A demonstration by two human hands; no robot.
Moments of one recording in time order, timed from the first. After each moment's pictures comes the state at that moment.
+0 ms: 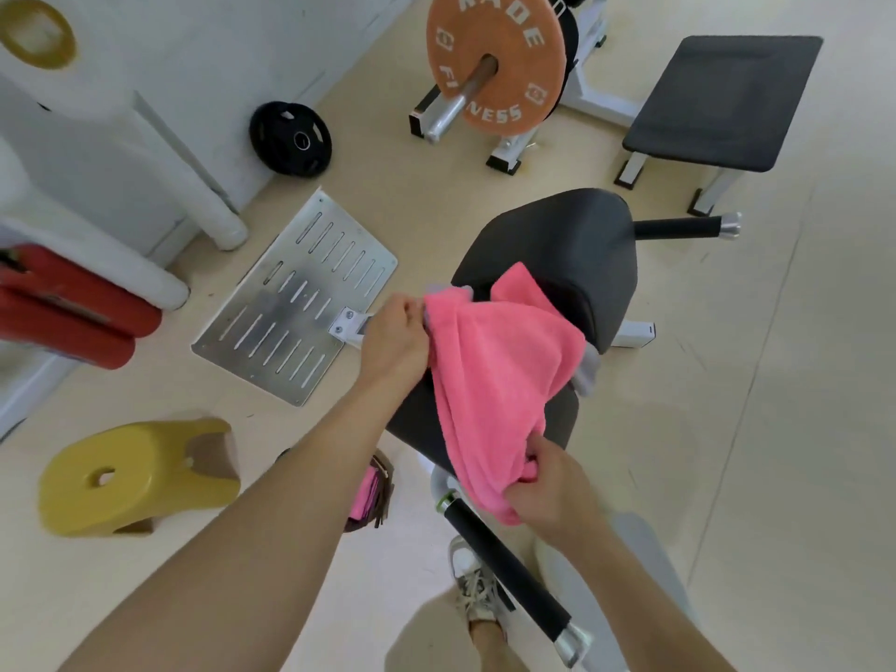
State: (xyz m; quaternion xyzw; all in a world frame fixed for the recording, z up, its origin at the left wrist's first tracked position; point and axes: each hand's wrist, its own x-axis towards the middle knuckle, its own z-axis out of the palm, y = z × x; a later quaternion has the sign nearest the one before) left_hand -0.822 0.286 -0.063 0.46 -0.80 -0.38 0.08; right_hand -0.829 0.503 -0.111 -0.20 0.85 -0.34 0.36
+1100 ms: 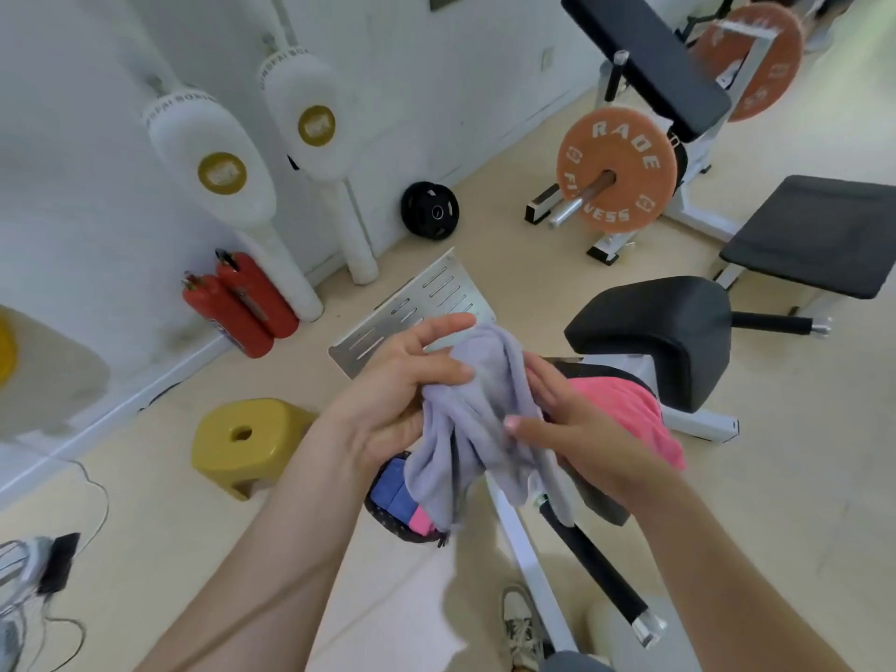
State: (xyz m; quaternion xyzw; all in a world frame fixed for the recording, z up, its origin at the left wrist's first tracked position) left_hand -0.608 0.299 0.131 0.32 -0.42 -0.84 0.12; right_hand -0.753 0.439 0.067 -0.35 0.58 -0.51 0.54
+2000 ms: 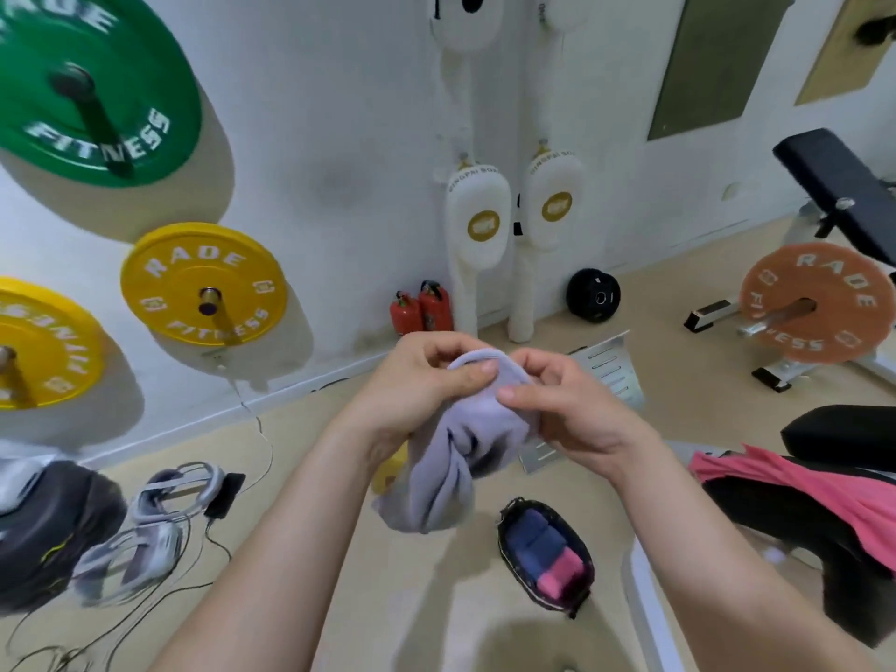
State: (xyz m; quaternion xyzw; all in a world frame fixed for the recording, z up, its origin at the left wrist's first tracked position) left_hand -0.223 0.245 0.219 0.34 -0.68 -0.58 0.29; right_hand -0.396 0.296 0.182 -0.43 0.39 -0.50 0.64
